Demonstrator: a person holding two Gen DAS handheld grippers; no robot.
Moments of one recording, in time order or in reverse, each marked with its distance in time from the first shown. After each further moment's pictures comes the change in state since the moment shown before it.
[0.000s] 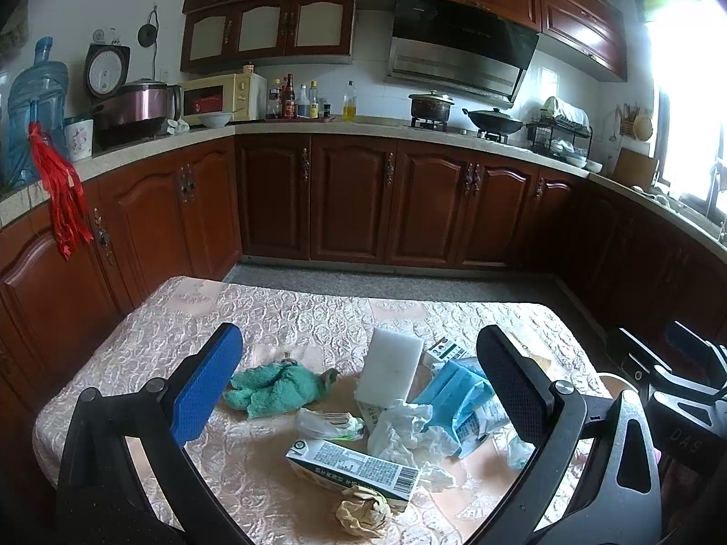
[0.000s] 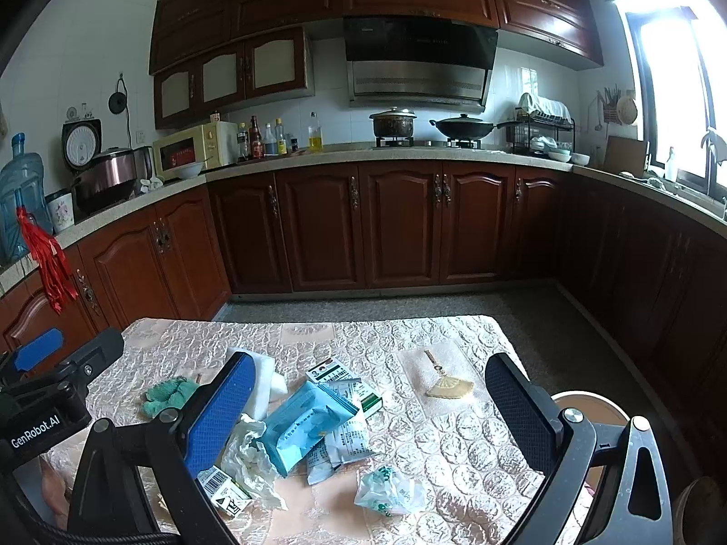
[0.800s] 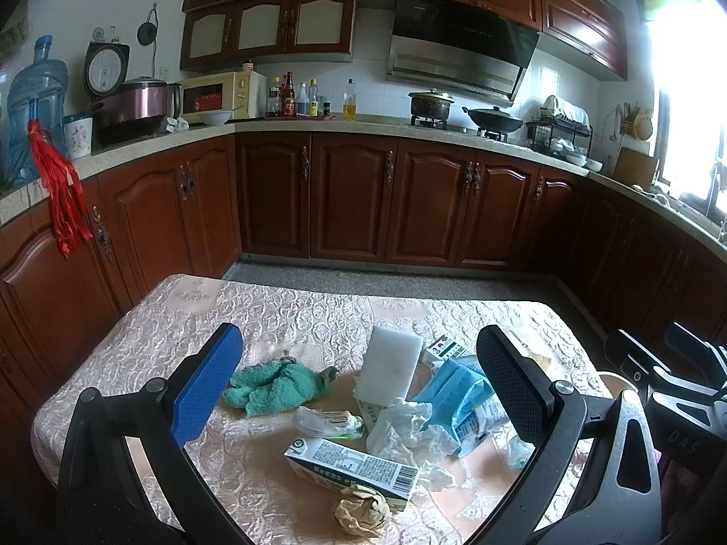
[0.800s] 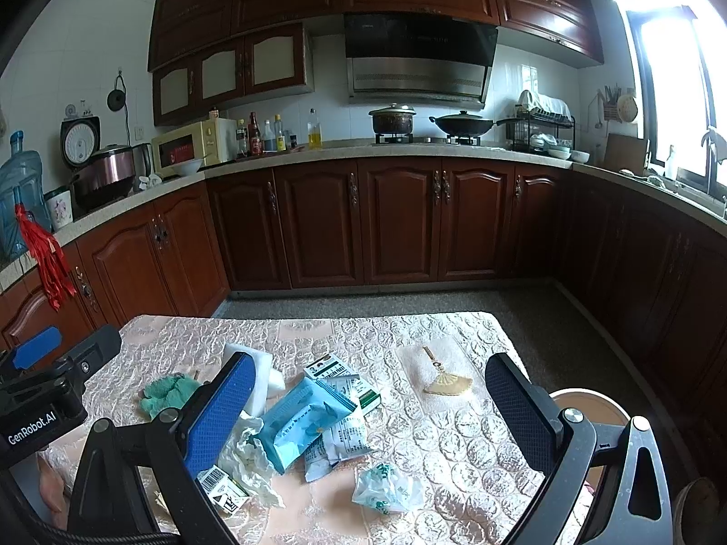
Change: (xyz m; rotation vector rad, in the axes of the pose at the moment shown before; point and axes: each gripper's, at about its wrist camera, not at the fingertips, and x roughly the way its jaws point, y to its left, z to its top) left arm 0.000 0.001 0.000 -0.001 0.002 -0.001; right arm 0.004 -0.002 -0.002 0.001 0.011 -0.002
